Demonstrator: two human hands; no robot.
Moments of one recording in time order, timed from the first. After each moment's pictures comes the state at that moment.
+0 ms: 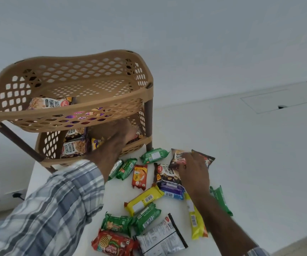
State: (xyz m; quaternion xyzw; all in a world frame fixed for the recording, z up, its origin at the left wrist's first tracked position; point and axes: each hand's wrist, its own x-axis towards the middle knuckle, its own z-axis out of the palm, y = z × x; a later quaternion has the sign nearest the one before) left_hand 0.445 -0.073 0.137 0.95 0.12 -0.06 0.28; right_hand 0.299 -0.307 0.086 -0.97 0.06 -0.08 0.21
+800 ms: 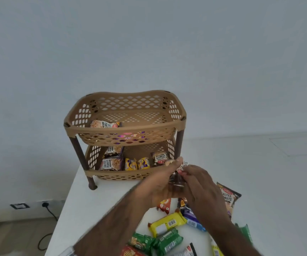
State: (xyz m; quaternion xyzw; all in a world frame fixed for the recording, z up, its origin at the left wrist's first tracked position) left_hand 0.266 -0.096 0.227 0.54 0.12 -0.25 0.79; right_hand 0.255 -0.257 0.182 -0.87 -0.29 -0.35 0.21
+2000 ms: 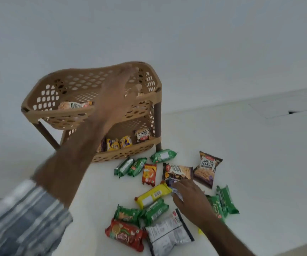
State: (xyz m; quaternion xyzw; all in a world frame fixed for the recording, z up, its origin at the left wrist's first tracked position) left_hand 0.354 -0.040 0.312 0.92 -0.14 0.24 0.27; right_hand 0.219 -0.301 0.071 -0.96 -0.18 0.00 0.23
